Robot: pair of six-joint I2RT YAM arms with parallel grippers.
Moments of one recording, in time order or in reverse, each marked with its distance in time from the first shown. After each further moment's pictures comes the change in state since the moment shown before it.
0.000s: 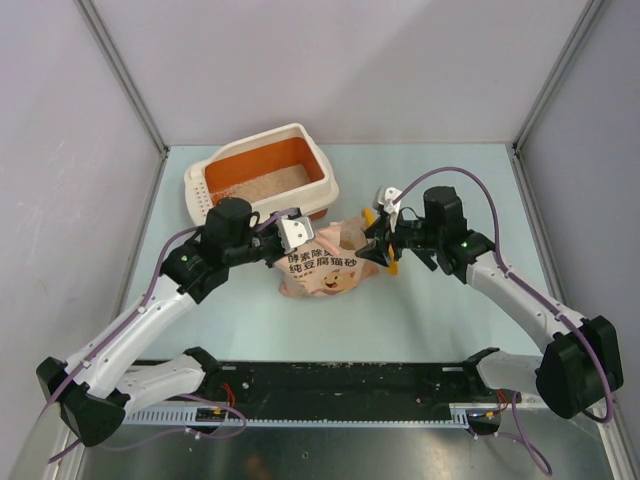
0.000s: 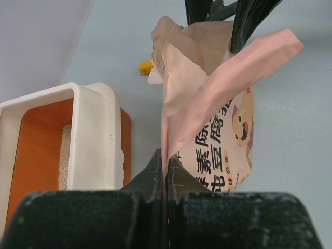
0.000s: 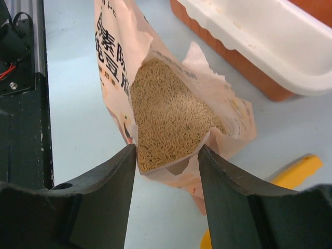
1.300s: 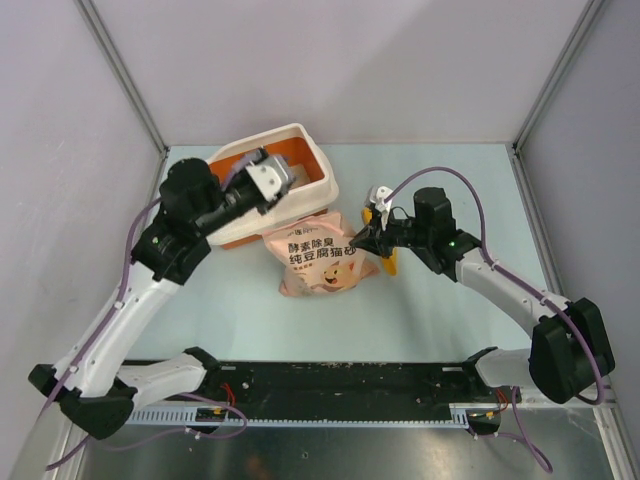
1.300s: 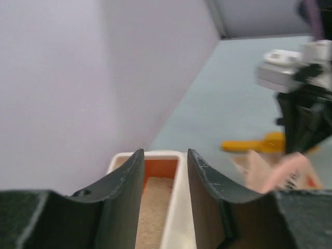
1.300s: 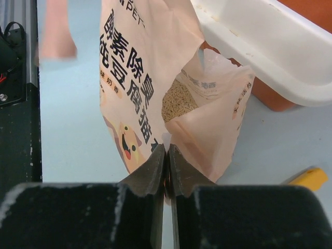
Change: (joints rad) left arm 0.042 0.053 0.285 0.130 -0.035 -0.061; right arm 0.040 0.079 -0.024 0.168 0.033 0.060
